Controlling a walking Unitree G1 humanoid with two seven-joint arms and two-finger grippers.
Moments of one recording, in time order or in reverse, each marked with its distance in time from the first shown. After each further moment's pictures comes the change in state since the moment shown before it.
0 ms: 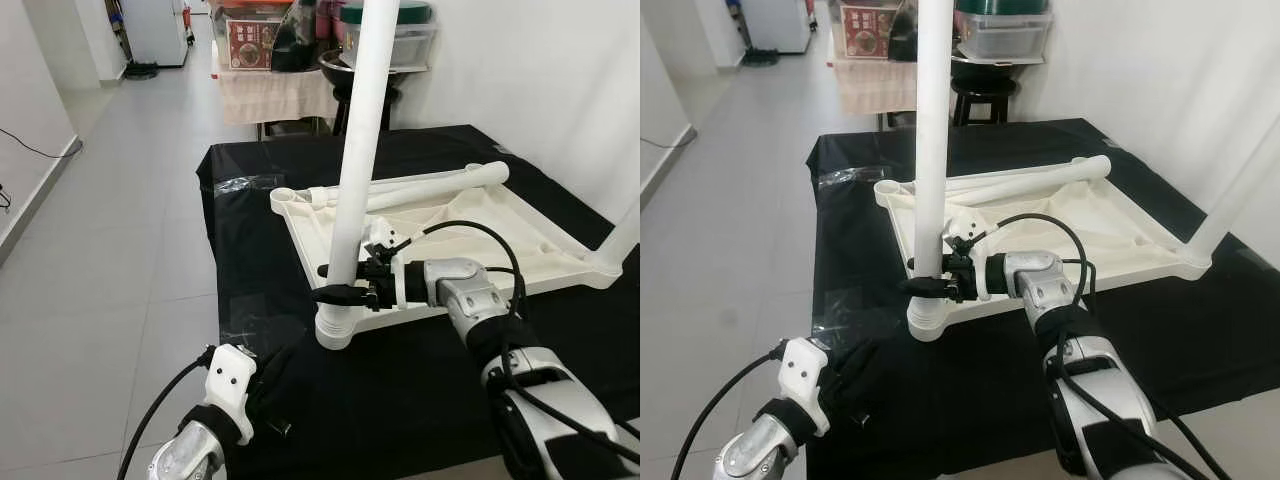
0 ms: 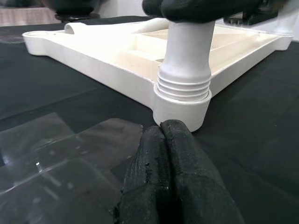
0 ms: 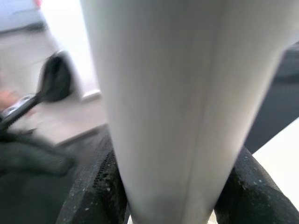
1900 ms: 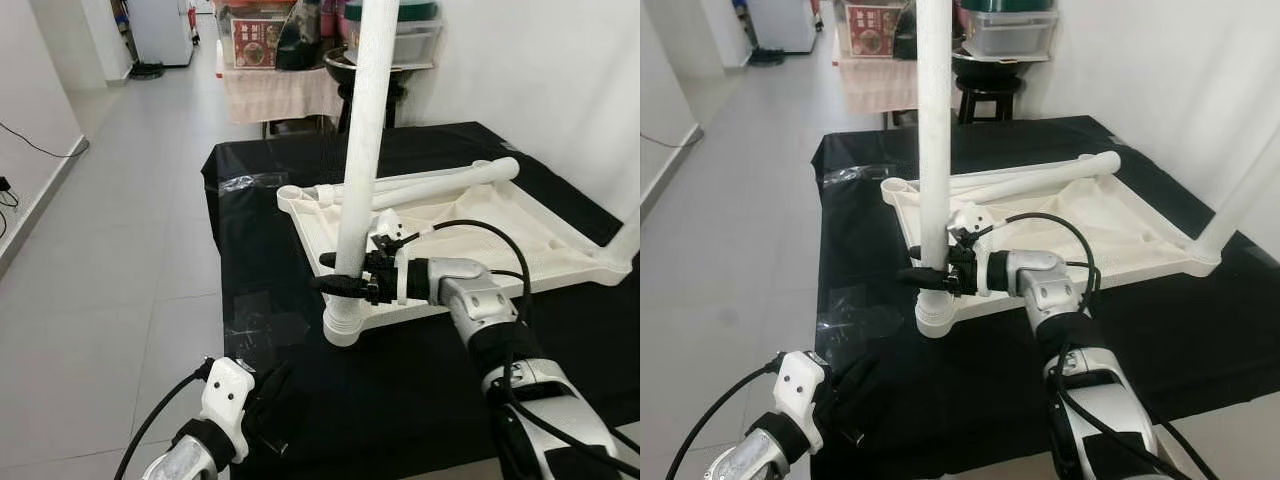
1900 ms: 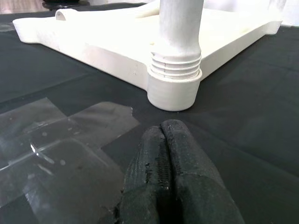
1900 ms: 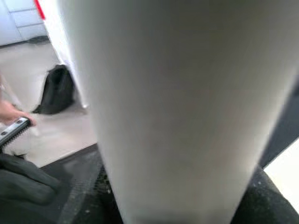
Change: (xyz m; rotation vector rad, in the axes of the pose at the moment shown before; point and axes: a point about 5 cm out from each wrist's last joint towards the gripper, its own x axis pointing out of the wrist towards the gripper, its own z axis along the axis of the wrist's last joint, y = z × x) left arm -0.008 -0.004 0.000 0.013 0.024 -0.044; right arm -0.005 -0.004 0.023 -0.027 -0.006 0.078
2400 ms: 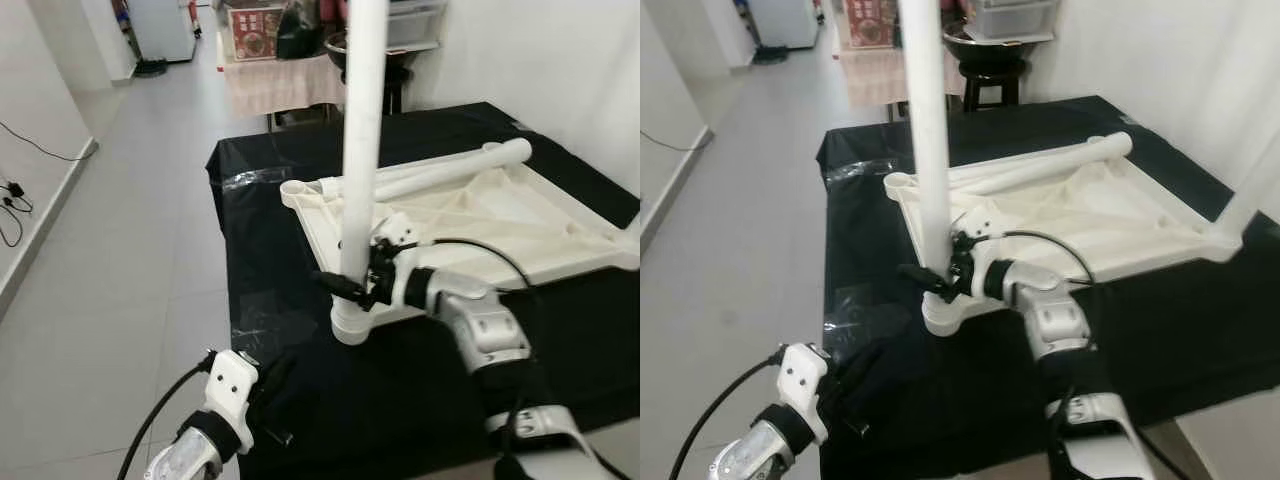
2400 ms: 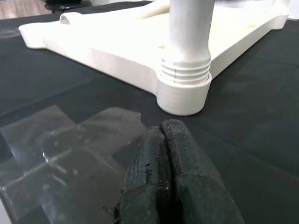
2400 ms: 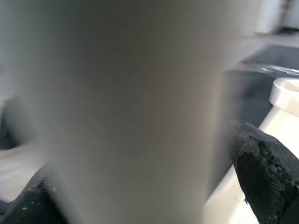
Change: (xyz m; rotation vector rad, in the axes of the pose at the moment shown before) left arm -0.003 0.001 0.001 0.002 0.008 0.009; right arm 0.005 0.016 0.001 0.015 -0.070 -0.136
